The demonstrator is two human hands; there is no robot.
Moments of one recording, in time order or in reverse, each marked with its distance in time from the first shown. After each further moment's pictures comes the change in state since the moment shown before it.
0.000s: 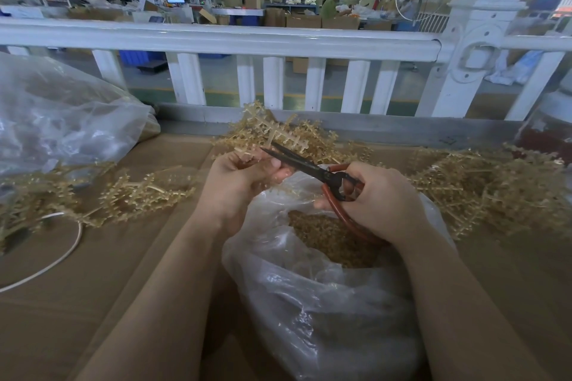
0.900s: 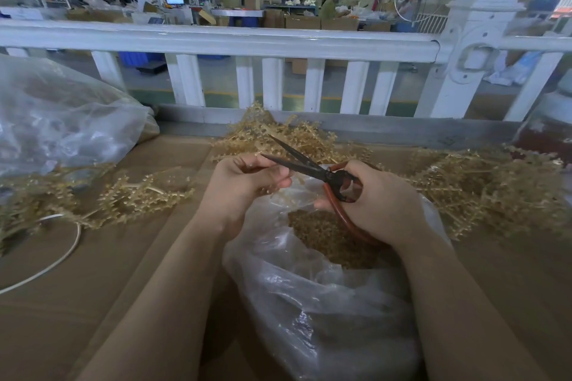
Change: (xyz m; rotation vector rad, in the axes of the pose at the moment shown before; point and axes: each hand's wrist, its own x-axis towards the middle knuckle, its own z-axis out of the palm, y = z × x) left_hand 0.001 -0.003 -0.001 0.140 0.025 -0.046; right_hand -0.003 -0.006 -0.005 -0.042 -0.015 -0.004
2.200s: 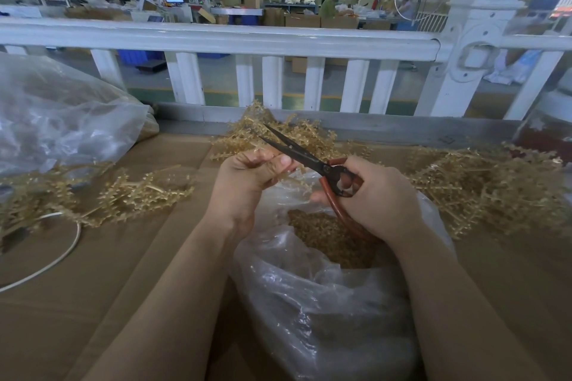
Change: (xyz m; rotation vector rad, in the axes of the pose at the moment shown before) left_hand 0.004 -0.007 0.011 -0.165 0.003 0.079; right_hand 0.002 -0.005 0.002 0.111 0.092 -0.009
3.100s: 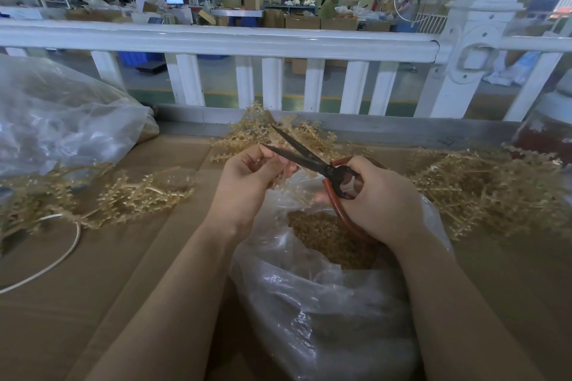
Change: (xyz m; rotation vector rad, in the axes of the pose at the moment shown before) left_hand -0.002 -0.003 0.000 0.222 -0.026 0.098; right_hand -0.002 -0.001 -0.002 -0.083 0.005 0.029
